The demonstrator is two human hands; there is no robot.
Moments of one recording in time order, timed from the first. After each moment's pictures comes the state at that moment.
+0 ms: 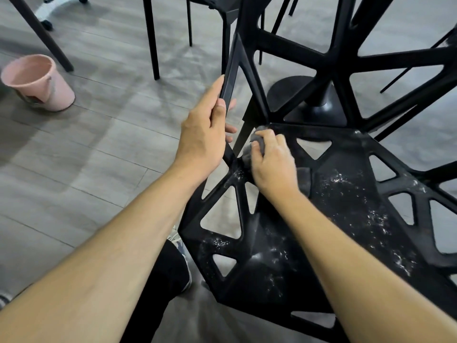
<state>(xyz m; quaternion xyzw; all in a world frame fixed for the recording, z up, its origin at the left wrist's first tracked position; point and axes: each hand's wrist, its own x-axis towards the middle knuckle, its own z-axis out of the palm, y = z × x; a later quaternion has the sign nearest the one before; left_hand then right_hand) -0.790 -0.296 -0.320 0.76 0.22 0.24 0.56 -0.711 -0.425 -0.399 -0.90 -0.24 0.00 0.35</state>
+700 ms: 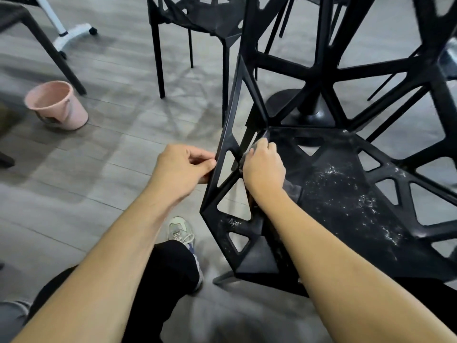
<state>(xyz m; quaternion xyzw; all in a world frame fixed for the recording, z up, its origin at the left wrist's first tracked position) -0.886 -0.280 -0.310 0.74 0.30 0.10 0.59 -0.766 -0.403 -0.373 -0.96 -0.15 -0.02 0.24</state>
